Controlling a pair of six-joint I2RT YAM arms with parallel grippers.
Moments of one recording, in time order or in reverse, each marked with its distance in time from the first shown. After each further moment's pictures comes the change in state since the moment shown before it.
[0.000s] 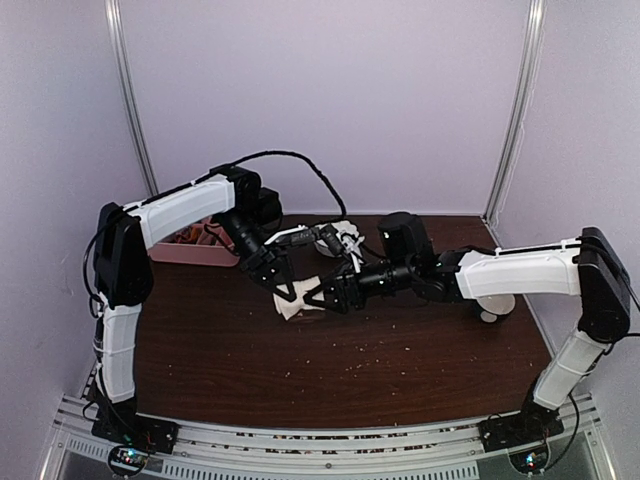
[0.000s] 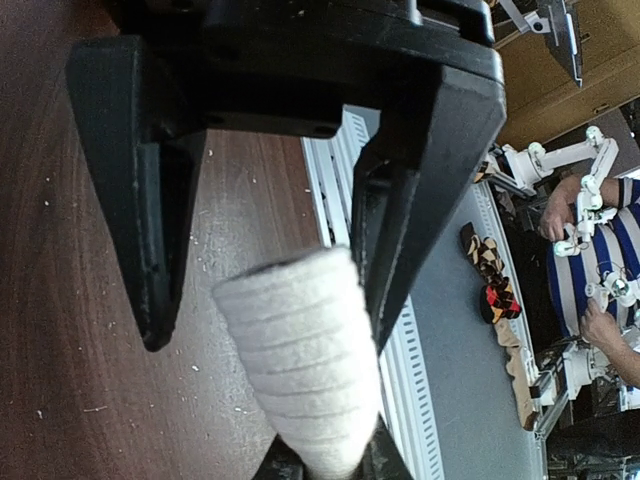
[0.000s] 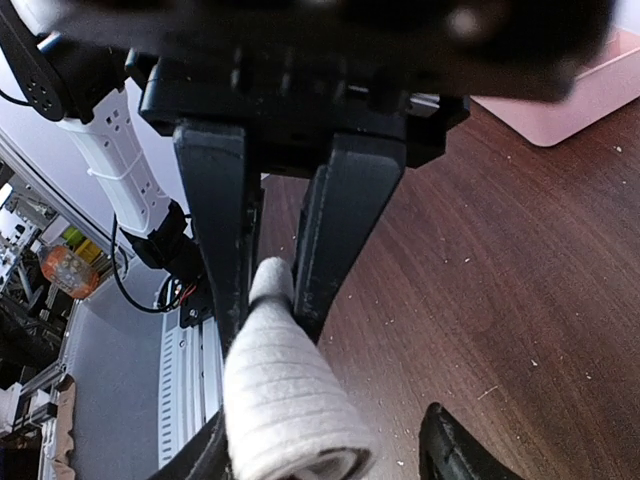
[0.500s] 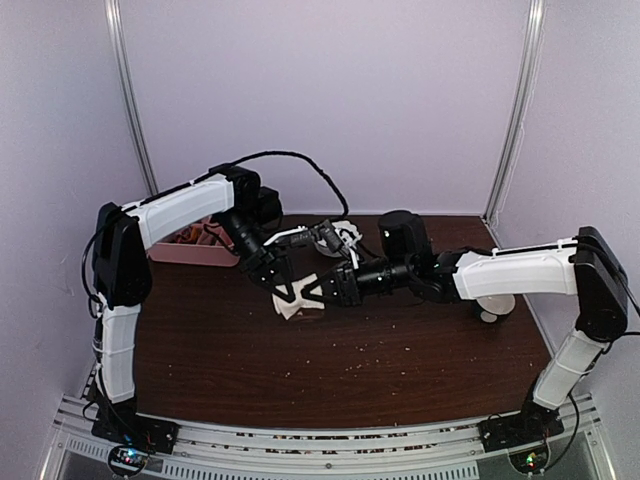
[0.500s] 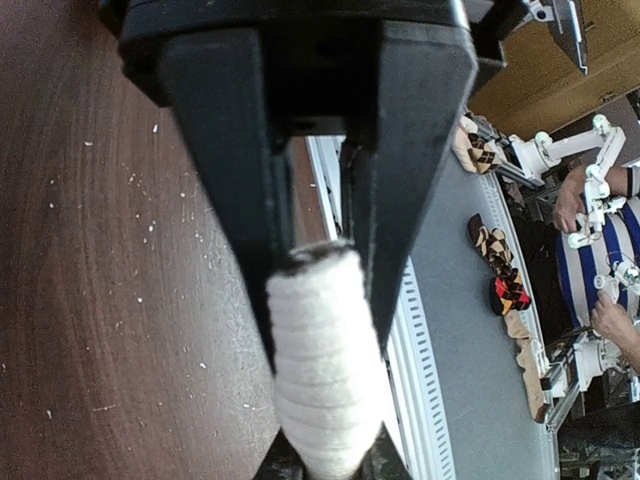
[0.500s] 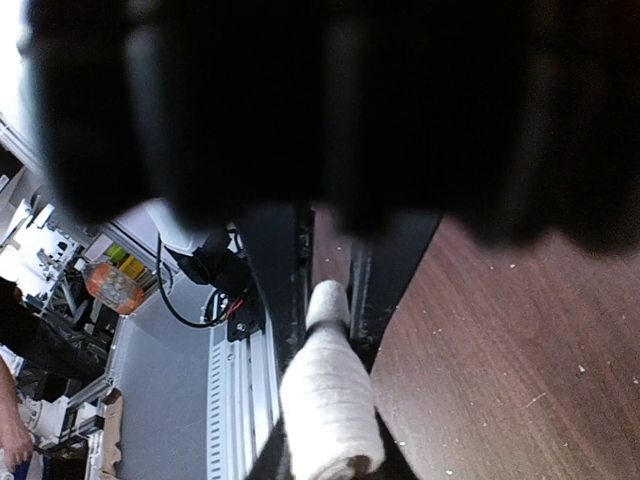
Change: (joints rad) left arm -0.004 -0.009 -0.003 -0.005 -0.023 0.010; right arm -0.004 0.019 0.006 0.085 -0.081 0.130
